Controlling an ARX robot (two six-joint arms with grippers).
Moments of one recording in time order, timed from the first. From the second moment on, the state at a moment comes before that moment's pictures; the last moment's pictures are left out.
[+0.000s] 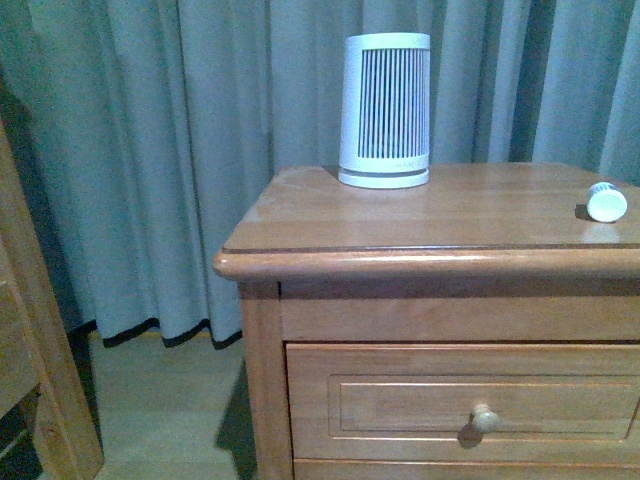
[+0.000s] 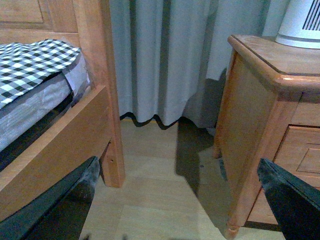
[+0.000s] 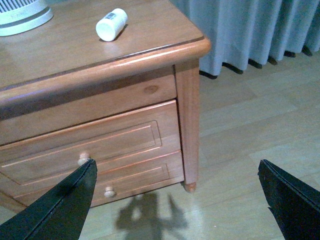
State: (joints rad) left arm 0.00 0.00 0.01 0.00 0.00 0.00; right arm 0.11 0.45 0.30 -0.14 0.38 0.27
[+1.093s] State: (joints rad) left arm 0.00 0.00 0.01 0.00 0.00 0.00; right arm 0.00 0.01 0.01 0.00 0.00 0.01
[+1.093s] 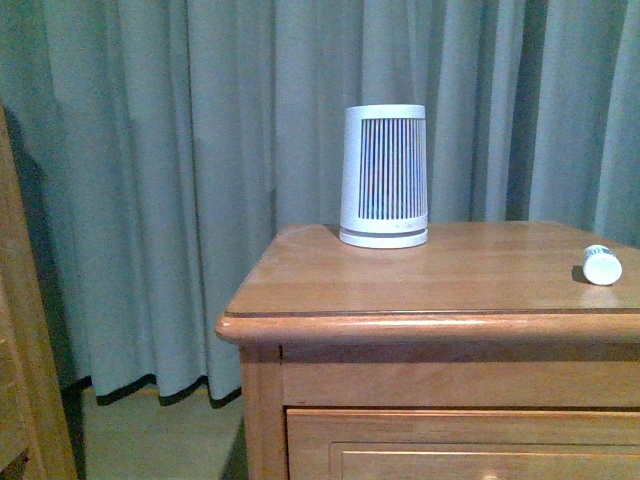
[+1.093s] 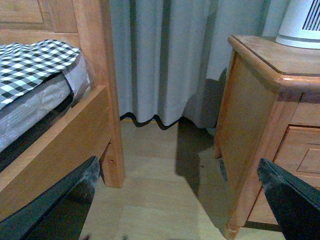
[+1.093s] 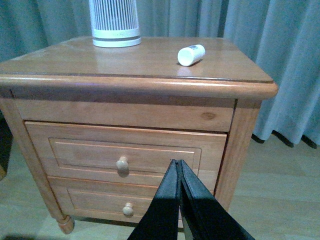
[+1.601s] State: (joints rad) left arm 0.00 0.00 0.01 0.00 0.00 0.00; right arm 0.00 0.01 0.01 0.00 0.00 0.00
